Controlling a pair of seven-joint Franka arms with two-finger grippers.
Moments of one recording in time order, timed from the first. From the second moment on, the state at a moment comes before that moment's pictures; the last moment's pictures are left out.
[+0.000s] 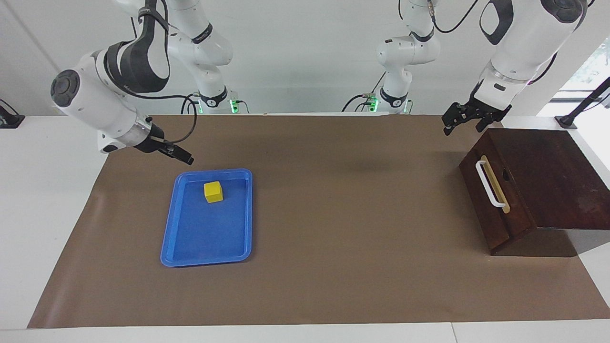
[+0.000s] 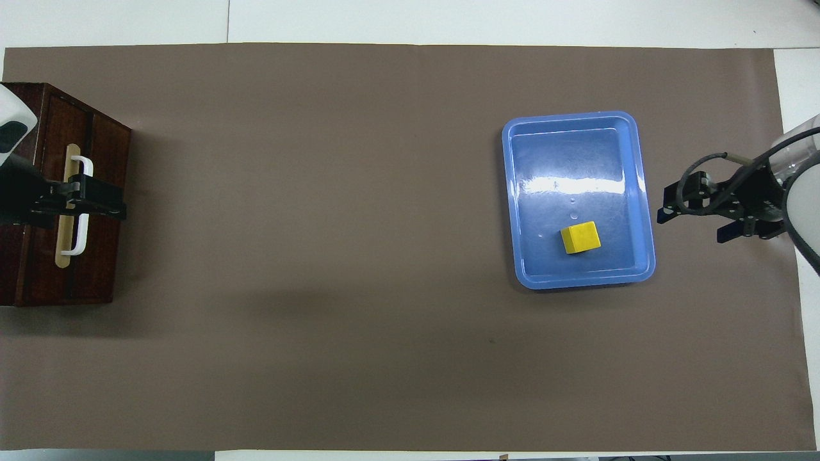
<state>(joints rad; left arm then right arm) 0.04 -0.04 -0.14 -1.66 -0.02 1.56 -0.13 -0.25 0.11 0.15 -1.84 0.30 1.66 0.47</state>
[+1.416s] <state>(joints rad) 0.04 -0.04 -0.14 -1.66 -0.02 1.56 -0.13 -0.34 0.44 0.15 -1.90 0.70 1.74 0.73</state>
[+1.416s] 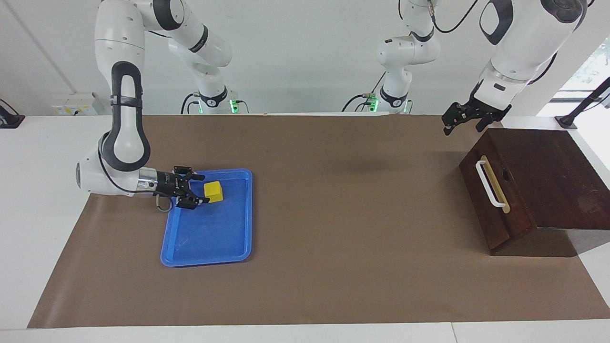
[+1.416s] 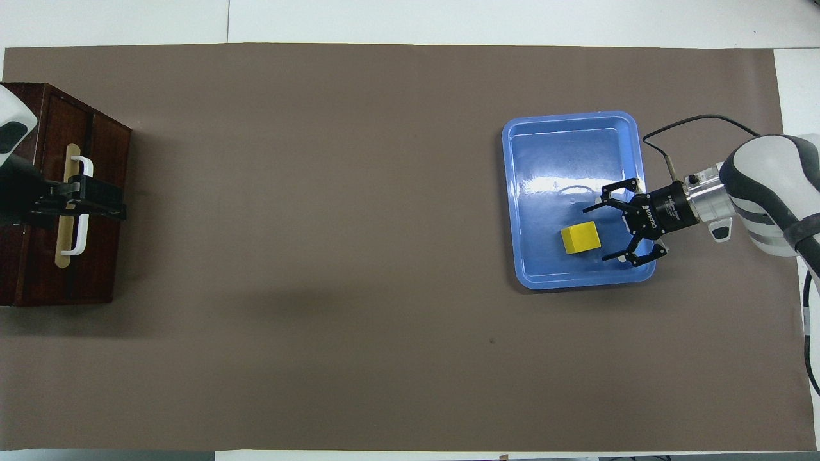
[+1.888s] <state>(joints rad) 0.04 -0.04 -0.14 -1.66 -0.02 1.56 -0.13 -0.34 0.44 0.15 -1.92 0.70 1.74 0.73</state>
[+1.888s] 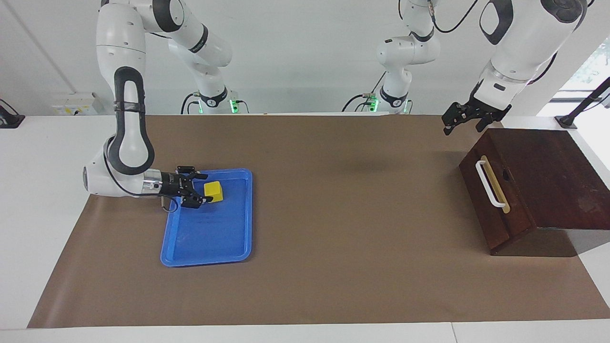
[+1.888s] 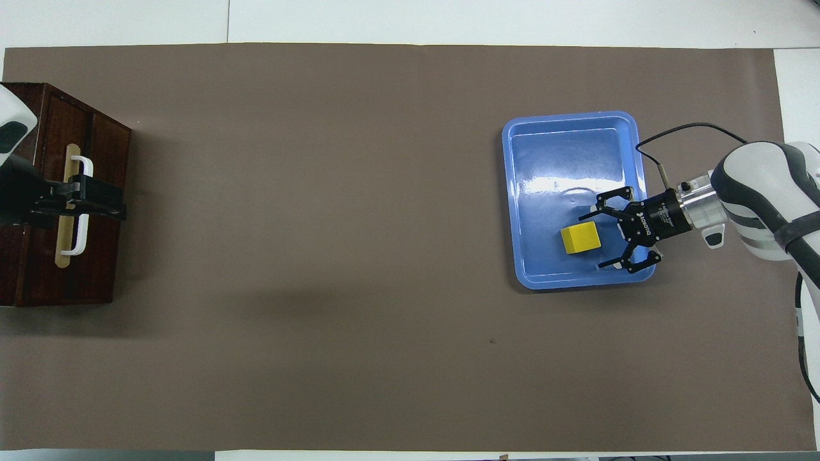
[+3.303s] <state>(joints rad) 0.04 -0.04 -0.14 -1.66 -0.02 1.56 -0.13 -0.25 0.43 0.15 -1.69 0.70 1.64 0.92</state>
